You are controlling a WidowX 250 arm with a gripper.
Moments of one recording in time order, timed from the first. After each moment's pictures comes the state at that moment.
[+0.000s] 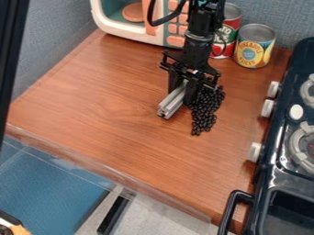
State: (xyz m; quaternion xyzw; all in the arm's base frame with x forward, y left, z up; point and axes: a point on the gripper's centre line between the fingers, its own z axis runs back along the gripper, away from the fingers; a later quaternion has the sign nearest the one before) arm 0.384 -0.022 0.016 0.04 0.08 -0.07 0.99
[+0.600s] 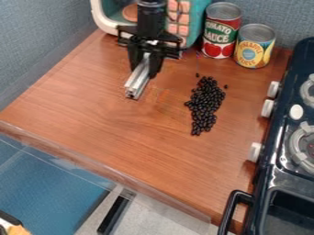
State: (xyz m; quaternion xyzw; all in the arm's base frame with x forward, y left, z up) arm 0.353 0.046 0.067 0.01 0.03 0.09 1.00
